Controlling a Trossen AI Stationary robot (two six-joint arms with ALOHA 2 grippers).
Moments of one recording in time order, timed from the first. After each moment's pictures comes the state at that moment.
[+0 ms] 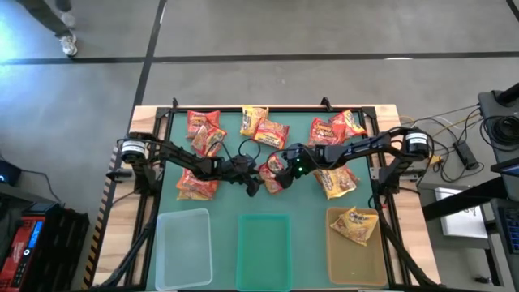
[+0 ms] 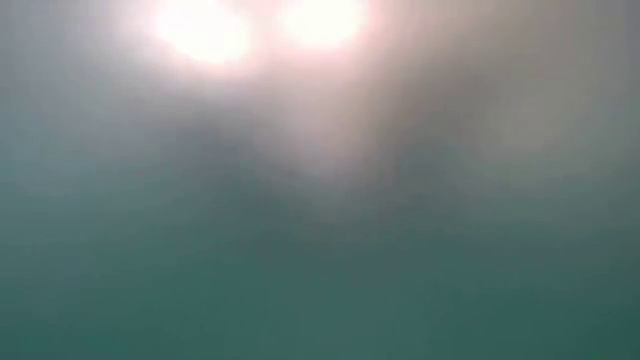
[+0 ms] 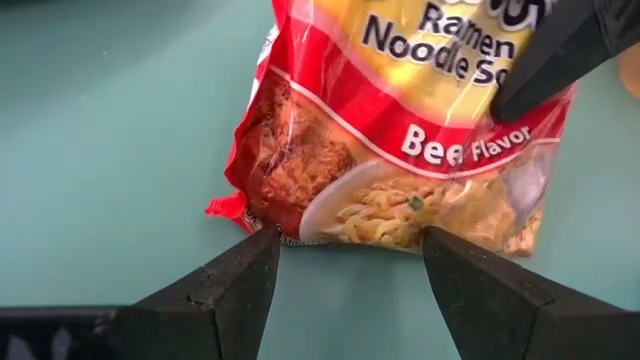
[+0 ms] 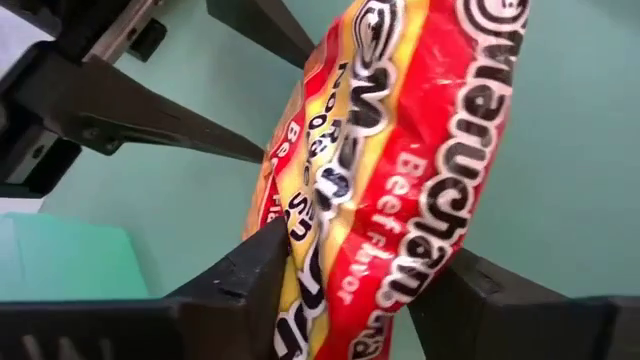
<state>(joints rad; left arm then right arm) 0.07 1.83 0.74 0.43 -0.10 -0.51 -0.17 1.68 0.80 0.10 -0.19 0.72</state>
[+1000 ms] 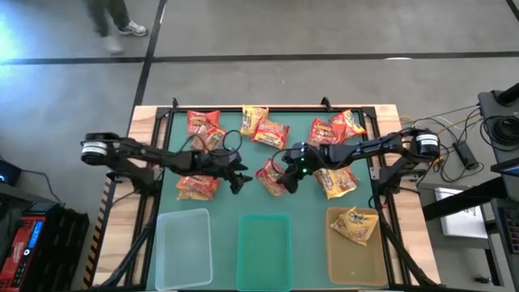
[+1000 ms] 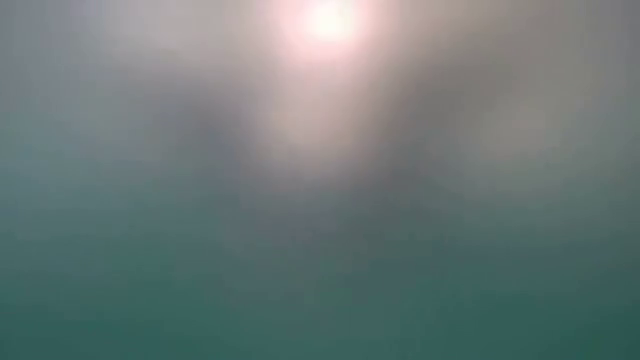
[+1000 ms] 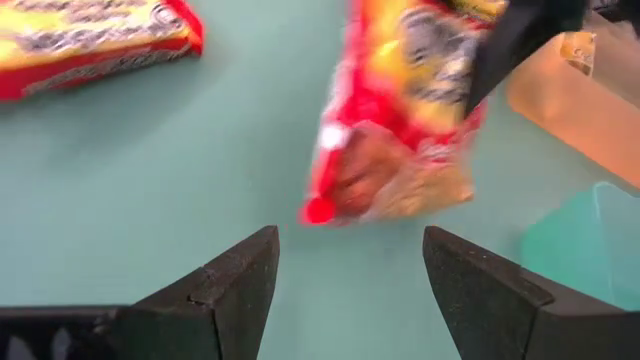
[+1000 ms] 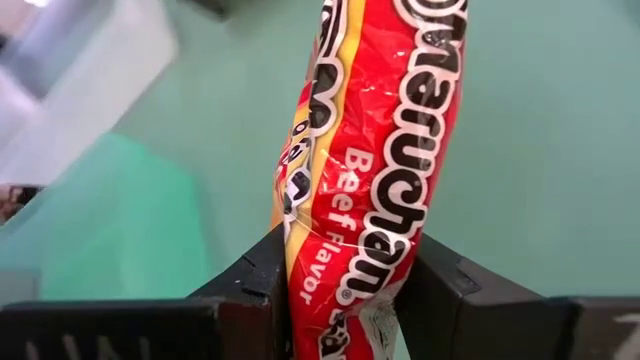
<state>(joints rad) 0.07 1.43 0.60 0.23 -0.06 -0.47 -0.13 1.57 0.80 0.05 -0.27 0.53</state>
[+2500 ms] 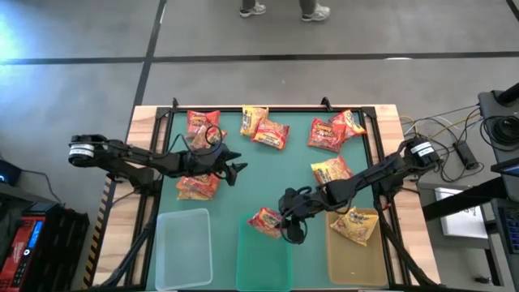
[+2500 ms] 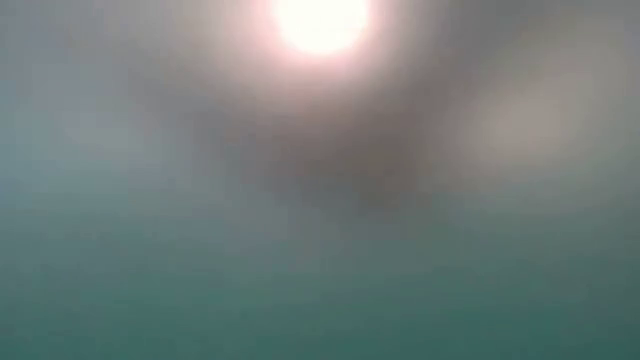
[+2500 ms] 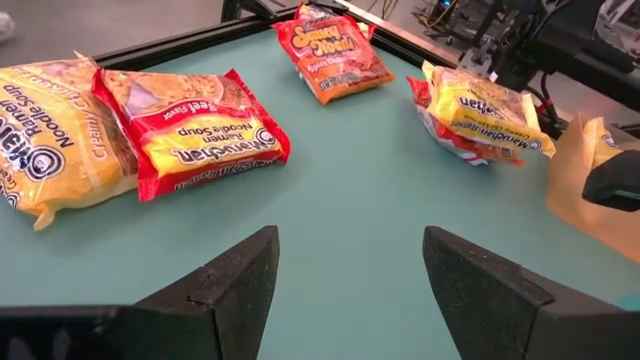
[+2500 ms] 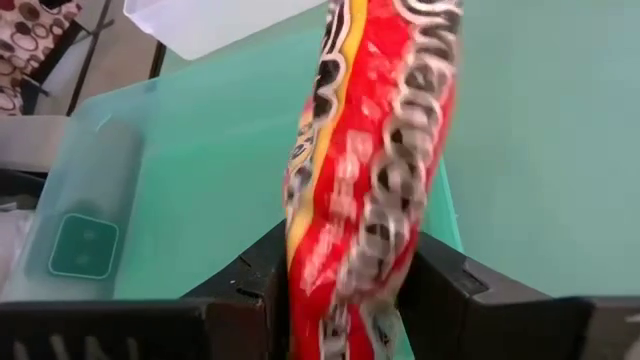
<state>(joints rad) 0.07 1.31 0.48 0.43 -0.28 -0.45 0.33 1.64 0.93 0.06 -0.02 0.50</state>
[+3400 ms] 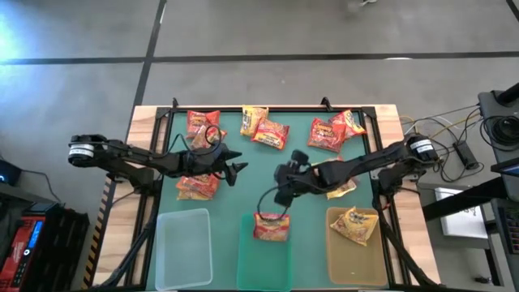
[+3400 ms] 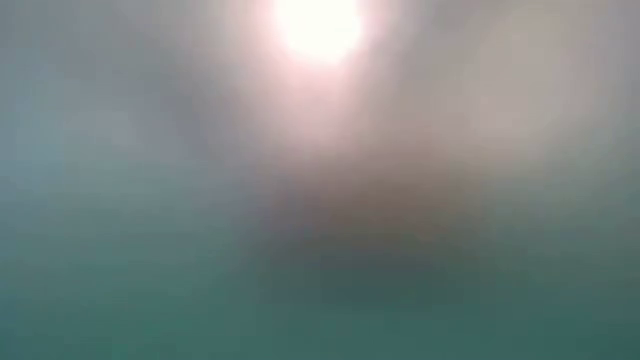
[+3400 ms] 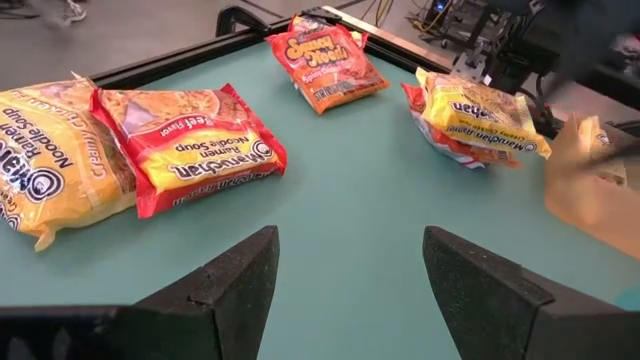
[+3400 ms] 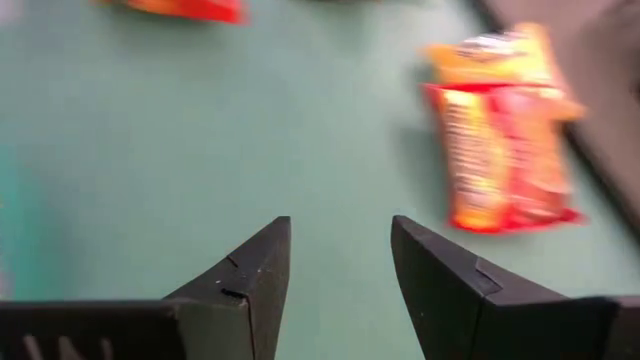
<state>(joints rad) 0.07 1.31 0.48 0.45 -0.28 -0.40 0.18 1.64 1.22 -0.54 0.55 0.34</state>
